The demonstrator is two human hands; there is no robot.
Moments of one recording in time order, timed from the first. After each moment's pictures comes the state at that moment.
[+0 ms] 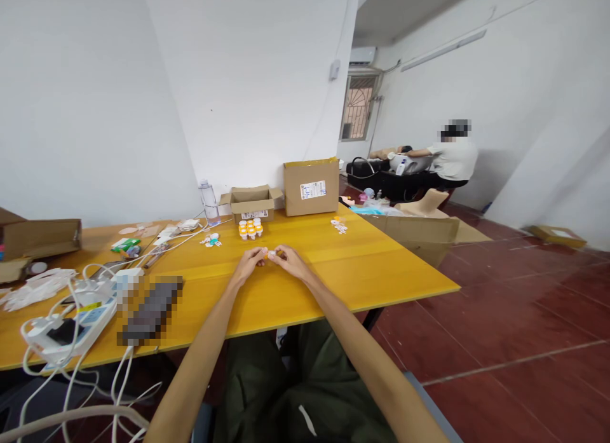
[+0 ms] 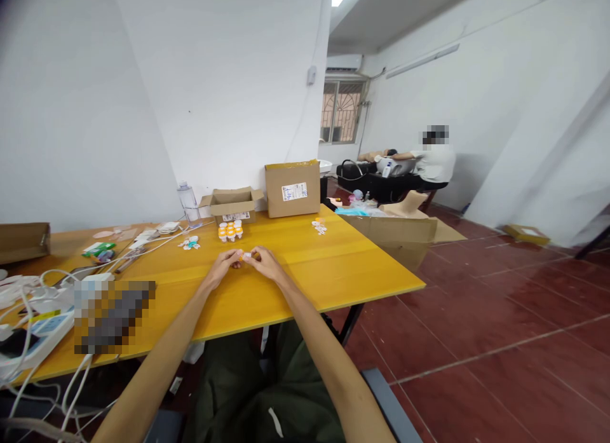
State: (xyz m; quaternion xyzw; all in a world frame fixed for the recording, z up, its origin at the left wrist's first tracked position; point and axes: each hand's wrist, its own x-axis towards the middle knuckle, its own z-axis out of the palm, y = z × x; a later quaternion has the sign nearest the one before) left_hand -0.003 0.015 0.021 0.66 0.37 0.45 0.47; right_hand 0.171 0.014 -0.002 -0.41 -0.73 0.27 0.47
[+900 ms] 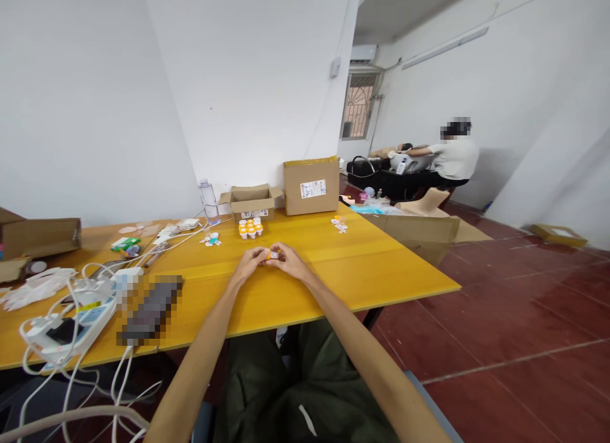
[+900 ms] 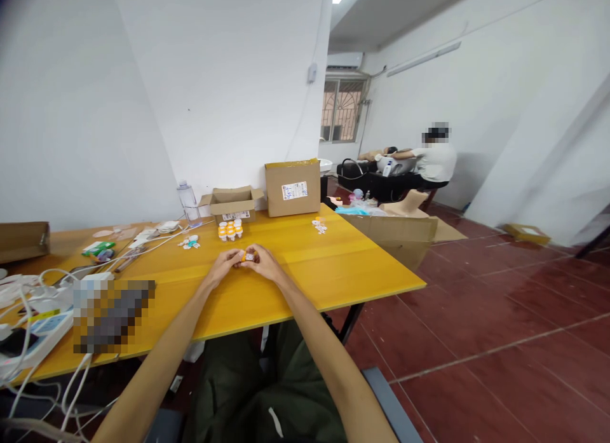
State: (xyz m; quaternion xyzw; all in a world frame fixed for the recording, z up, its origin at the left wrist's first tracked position) left_hand -0.003 0.015 0.020 0.67 0.37 0.44 0.47; right_hand 0.166 0.013 -0.005 -0.37 -0.72 0.32 0.49
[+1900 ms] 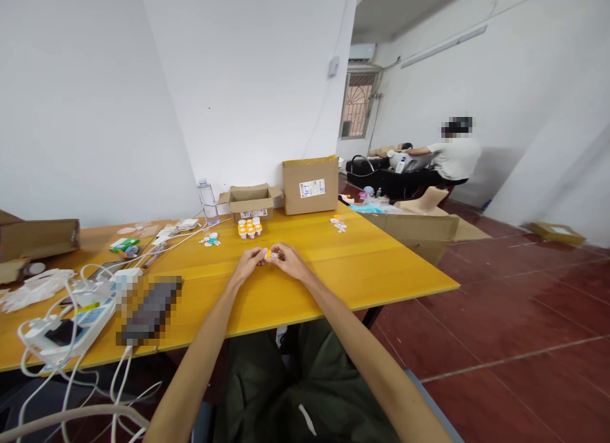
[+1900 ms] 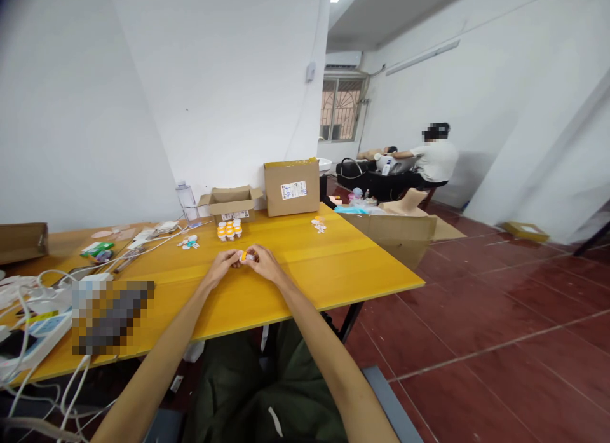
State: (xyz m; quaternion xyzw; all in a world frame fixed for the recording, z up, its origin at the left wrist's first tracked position) left_hand -0.005 0.019 0.016 0.67 0.38 0.44 0.46; right_hand 0.168 0.013 -0.006 -0.39 -0.73 0.25 0.49
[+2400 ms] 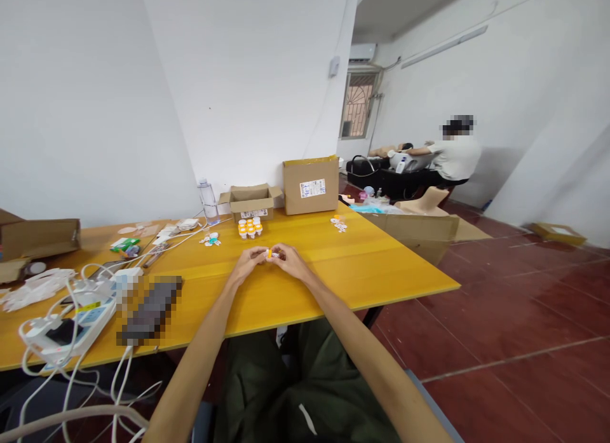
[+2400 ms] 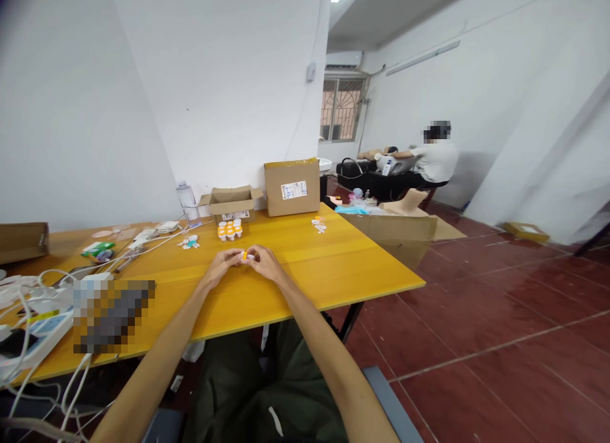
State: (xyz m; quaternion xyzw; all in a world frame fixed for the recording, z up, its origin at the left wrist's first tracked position) left_hand -0.007 0.015 0.019 0.65 0.37 0.44 0.50; right_hand 0.167 0.013 -0.004 -0.40 -0.72 0.30 0.49
